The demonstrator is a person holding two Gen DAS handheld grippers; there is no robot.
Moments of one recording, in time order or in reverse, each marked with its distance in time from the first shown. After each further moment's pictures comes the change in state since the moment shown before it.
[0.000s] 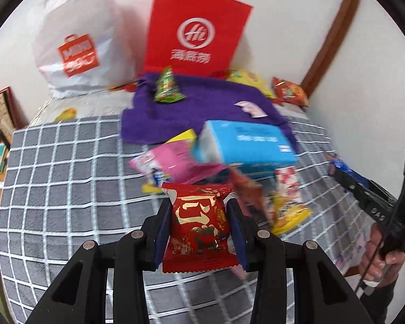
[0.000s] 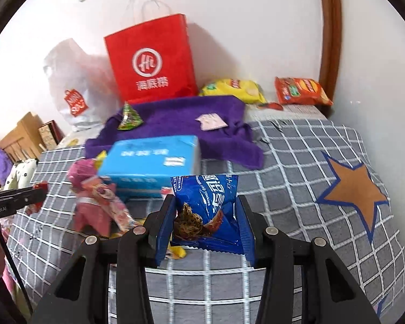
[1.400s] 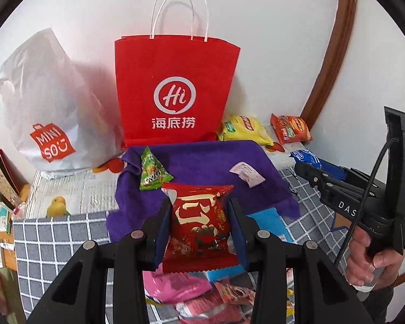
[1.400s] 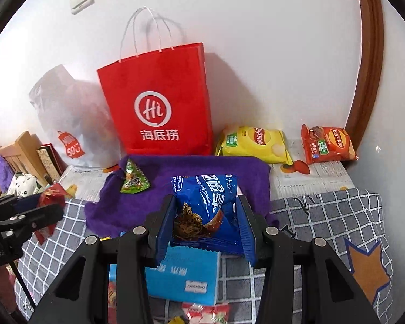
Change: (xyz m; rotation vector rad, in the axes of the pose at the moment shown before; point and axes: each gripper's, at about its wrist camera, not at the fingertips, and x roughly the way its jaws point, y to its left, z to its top) left arm 0.024 -0.033 0.130 0.086 -0.113 0.063; right arm 0.070 0.022 0.144 -0.020 -0.028 0.011
